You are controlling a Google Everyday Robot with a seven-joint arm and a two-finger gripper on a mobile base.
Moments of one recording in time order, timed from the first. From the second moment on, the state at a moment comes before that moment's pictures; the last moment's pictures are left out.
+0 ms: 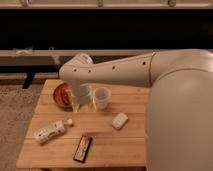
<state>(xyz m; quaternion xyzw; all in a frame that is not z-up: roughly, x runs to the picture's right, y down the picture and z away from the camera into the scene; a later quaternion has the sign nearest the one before) -0.104 0.102 0.703 -0.26 0.23 0.64 0.68</state>
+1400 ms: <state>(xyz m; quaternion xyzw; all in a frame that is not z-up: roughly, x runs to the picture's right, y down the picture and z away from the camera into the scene) -0.097 0.113 0.687 -0.27 0.25 0.65 0.67</state>
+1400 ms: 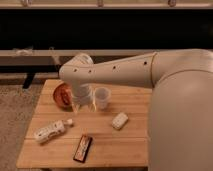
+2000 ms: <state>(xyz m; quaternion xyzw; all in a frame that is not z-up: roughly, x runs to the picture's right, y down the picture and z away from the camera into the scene) 0.007 0.159 0.632 -0.27 0.26 0.73 0.58</state>
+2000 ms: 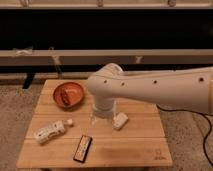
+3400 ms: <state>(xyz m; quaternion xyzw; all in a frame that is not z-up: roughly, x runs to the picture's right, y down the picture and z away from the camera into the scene) 0.067 0.026 0.751 -0.28 0.28 0.75 0.53</state>
